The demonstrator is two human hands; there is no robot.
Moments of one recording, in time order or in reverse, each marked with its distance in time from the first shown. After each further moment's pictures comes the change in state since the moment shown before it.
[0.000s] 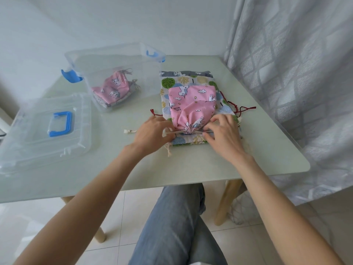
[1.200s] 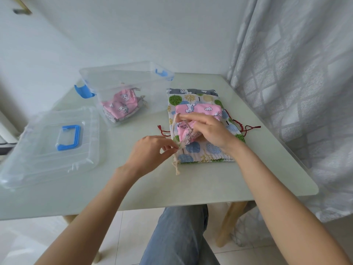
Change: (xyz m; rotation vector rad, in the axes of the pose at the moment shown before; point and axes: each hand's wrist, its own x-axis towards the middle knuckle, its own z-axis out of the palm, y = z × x) left_hand -0.022 -0.007 -0.028 -0.090 0.144 0.069; right_hand 0.061 -0.071 -0.058 0.908 -0.376 -0.033
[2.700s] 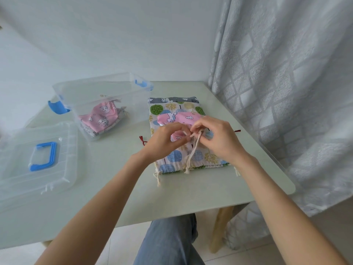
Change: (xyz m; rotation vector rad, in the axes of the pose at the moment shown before) left_hand 0.081 0.043 0.024 -0.444 -0.045 0.183; right_hand -0.032 0.029 -0.050 -0.507 0.364 -0.347
